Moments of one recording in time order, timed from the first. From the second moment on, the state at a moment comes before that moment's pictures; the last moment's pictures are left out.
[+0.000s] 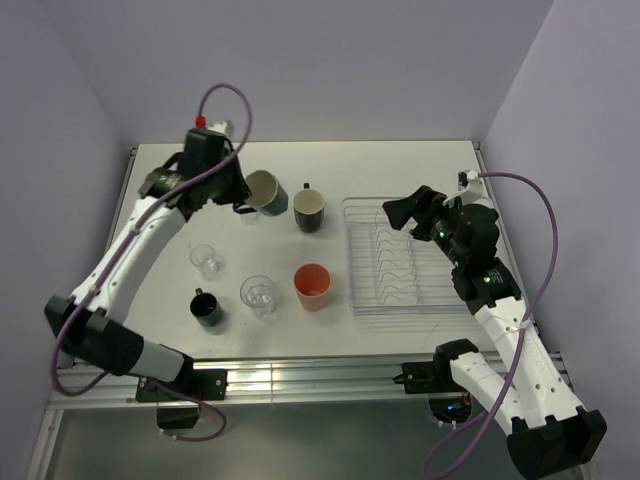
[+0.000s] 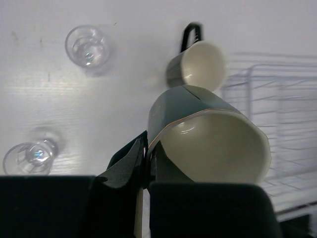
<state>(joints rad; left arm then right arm) -0.42 1.47 1.54 -0.81 -0.08 -0.48 0.22 0.78 0.78 -0.20 -0.12 0.62</state>
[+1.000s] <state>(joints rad) -0.14 1.30 1.05 0.60 1.11 -1.50 0.53 0.93 0.93 0.28 -0.39 0.61</state>
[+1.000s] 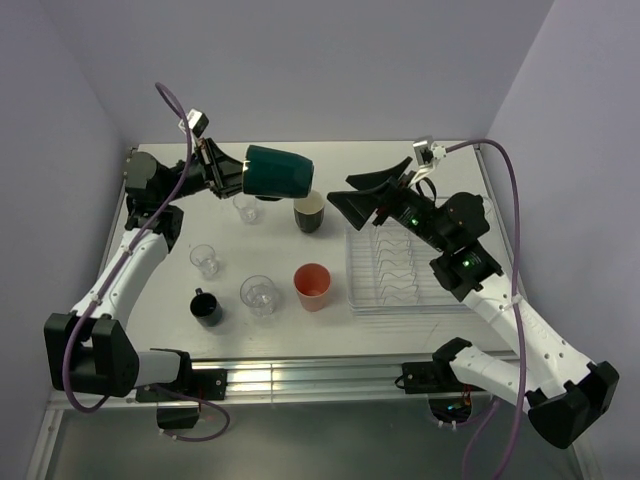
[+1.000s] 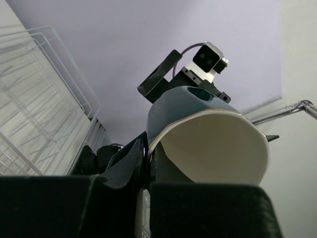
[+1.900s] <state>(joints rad) -0.27 1.37 1.05 0.71 1.12 -1.59 0.62 1.09 0.94 0.54 -0.44 0.59</state>
